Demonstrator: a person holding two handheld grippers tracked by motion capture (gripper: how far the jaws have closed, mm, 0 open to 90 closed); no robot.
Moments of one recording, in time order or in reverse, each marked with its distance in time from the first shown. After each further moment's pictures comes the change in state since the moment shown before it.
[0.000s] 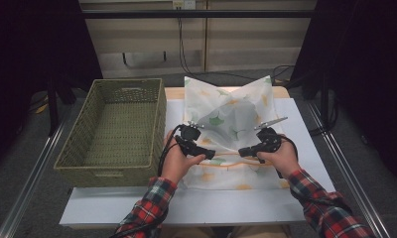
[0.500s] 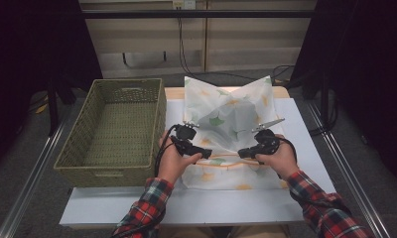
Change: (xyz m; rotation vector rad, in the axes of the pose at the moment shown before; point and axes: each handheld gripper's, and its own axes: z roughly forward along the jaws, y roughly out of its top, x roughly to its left) left arm 0.009 -0.005 -0.005 -0.008 0.005 -0.039; right arm 0.006 -0.001 0.003 0.018 -0.043 -0.051
